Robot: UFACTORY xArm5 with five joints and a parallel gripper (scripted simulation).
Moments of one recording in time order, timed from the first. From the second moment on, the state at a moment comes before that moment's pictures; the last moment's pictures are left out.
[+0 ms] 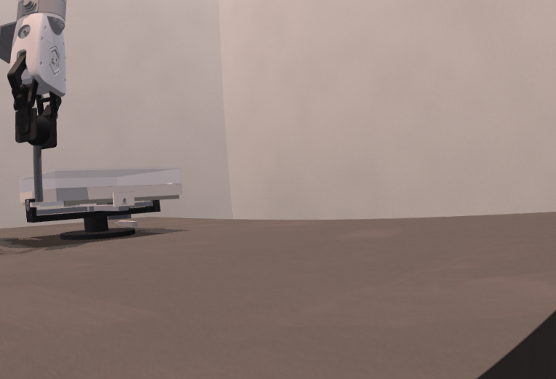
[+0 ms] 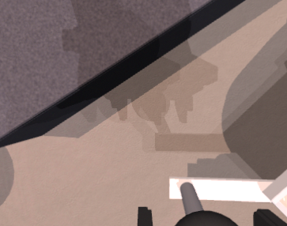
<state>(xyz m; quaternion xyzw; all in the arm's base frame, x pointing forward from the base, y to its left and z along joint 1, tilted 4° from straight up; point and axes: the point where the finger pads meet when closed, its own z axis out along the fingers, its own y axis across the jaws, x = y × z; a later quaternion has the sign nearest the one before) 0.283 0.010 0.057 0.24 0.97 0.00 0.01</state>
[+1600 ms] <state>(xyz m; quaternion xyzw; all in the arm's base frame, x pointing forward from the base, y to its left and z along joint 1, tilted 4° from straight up) 0.282 0.010 0.056 0.24 0.97 0.00 0.01</state>
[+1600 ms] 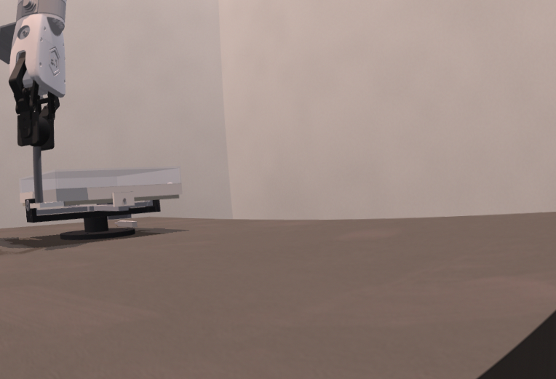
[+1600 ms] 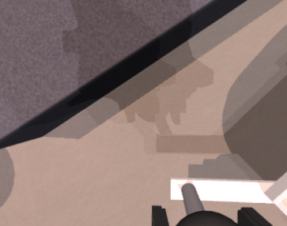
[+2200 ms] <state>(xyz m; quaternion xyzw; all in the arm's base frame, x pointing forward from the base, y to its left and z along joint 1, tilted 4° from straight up) 0.280 0.011 0.056 0.25 0.97 0.00 0.01</state>
